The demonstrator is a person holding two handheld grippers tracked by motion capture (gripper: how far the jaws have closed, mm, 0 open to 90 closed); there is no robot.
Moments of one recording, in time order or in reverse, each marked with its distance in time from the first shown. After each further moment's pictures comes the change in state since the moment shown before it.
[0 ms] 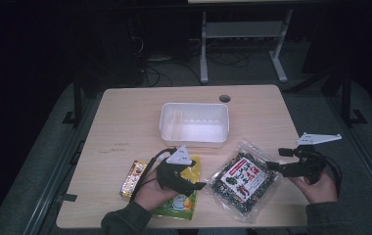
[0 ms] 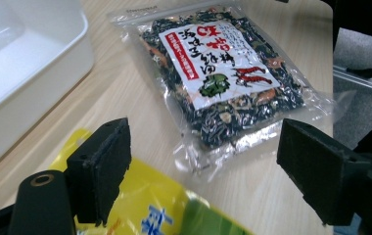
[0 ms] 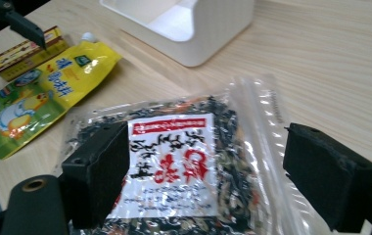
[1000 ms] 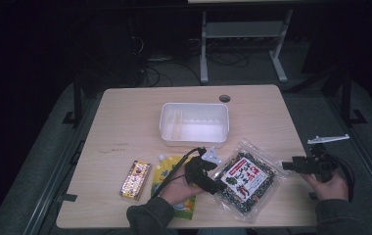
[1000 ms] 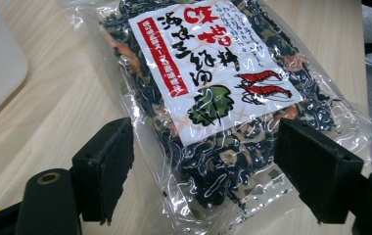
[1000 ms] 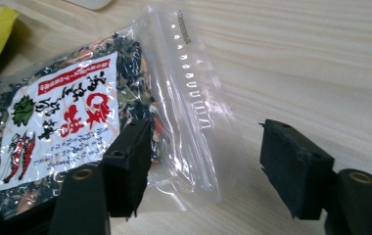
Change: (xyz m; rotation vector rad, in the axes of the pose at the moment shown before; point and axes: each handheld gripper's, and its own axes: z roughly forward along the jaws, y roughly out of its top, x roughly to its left) left arm 0.000 0.021 0.071 0.118 -0.049 -0.002; right arm -0.060 -0.033 -0.001 0.152 -0.099 0.200
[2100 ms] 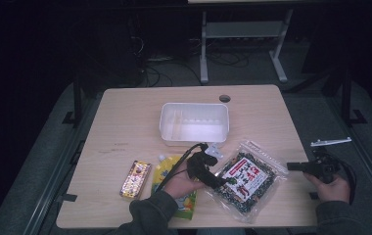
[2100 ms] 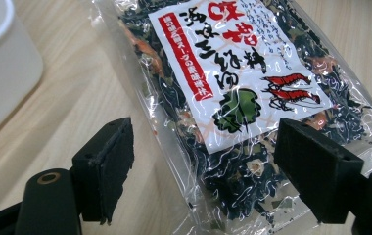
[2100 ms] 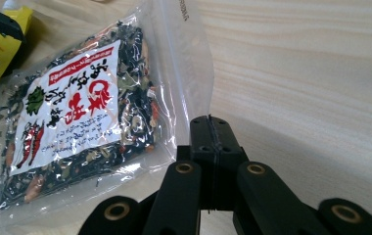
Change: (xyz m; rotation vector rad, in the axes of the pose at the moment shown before) left arm 0.015 0.007 0.008 0.038 0.011 -0.014; right arm -0.017 -0.010 0.004 0.013 0.092 0.041
